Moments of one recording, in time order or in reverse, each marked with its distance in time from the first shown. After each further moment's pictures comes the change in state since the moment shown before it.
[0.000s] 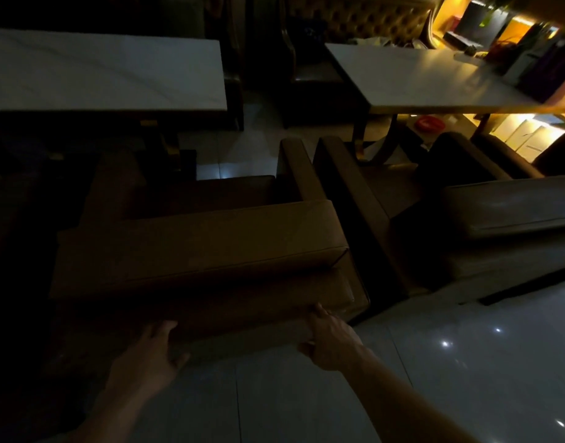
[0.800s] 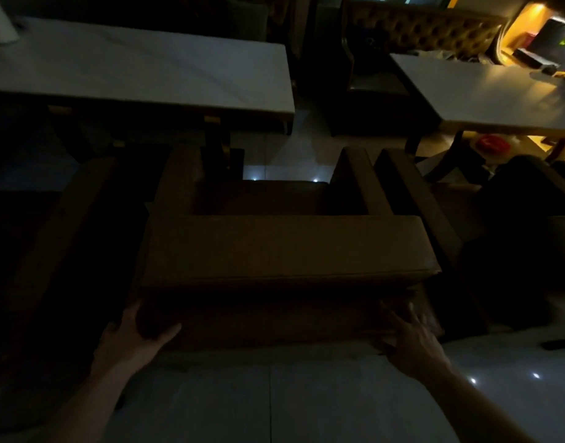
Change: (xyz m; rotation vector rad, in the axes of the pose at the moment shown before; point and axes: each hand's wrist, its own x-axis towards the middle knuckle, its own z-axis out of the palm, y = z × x) left_hand 0.056 -0.169 -0.036 -0.489 0.119 -0.395; right_hand 0.042 -0.006 0.010 -0.103 0.183 0.157
